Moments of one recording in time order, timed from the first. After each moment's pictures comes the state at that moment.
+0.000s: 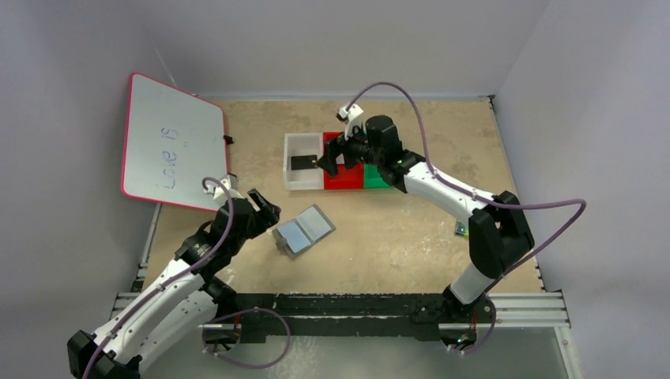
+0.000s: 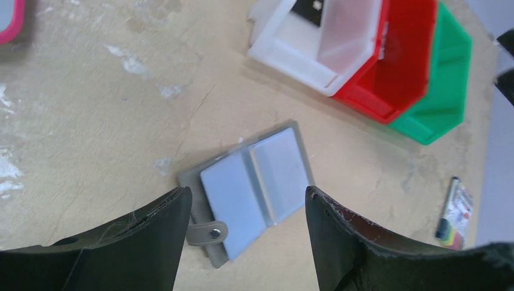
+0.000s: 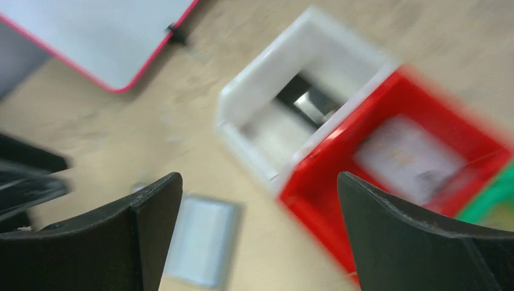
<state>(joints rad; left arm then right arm) -0.58 0.64 0.54 -0.50 -0.36 -0.96 0.61 1.64 1.25 0.02 -0.26 0.02</state>
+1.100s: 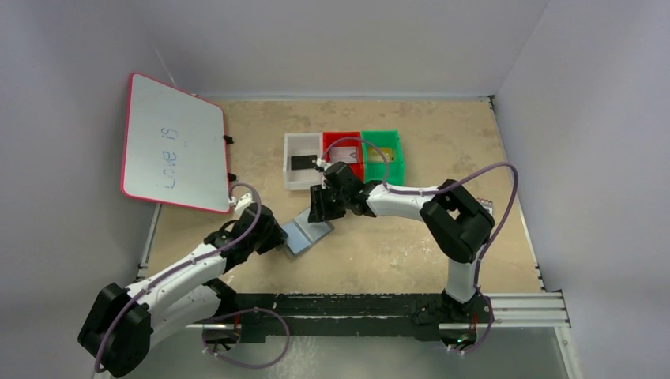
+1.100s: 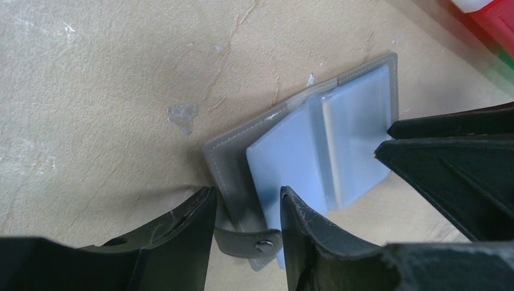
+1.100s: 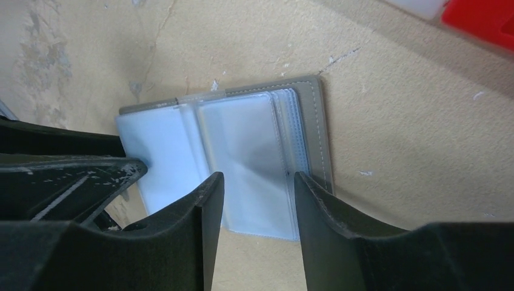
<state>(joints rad) -0.58 0.92 0.38 -0.34 -0.20 -1.03 0.83 1.87 1.11 -0.09 -0.20 0.58</state>
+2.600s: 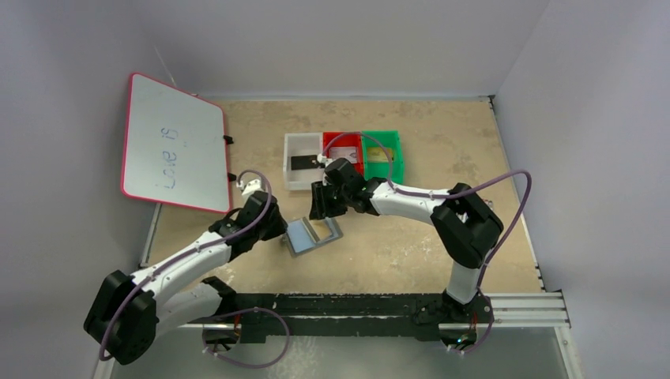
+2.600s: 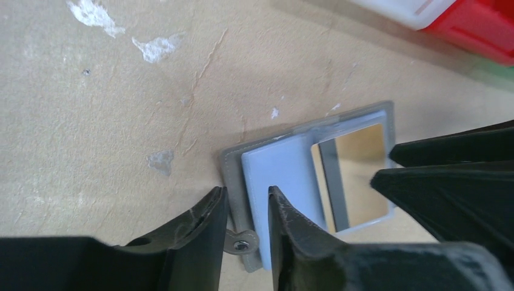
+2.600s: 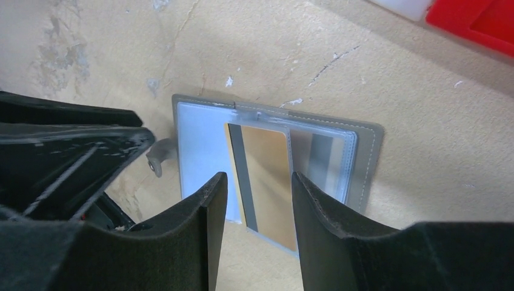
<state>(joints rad) -0.58 1.05 0.48 -0.31 -0.23 -0.86 0.84 1.81 1.14 -0.16 -0.18 0.58</state>
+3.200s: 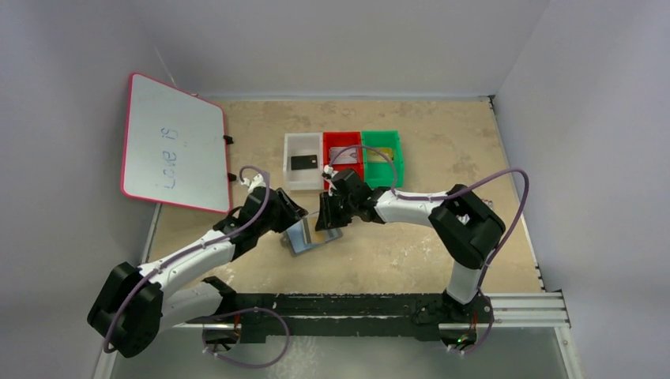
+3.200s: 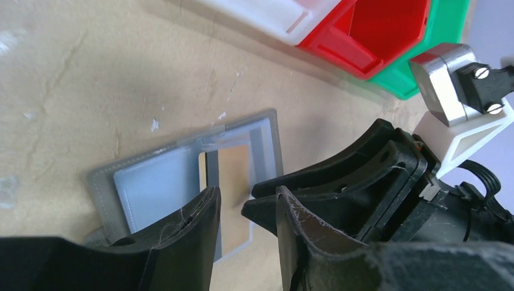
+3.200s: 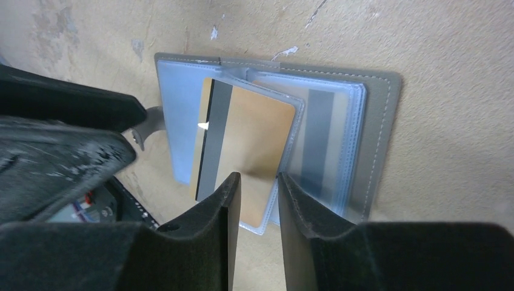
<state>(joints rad) -0.58 1.08 0.50 -0.07 -0.09 -1.04 0.83 1.80 1.01 -0.08 -0.26 0.64</state>
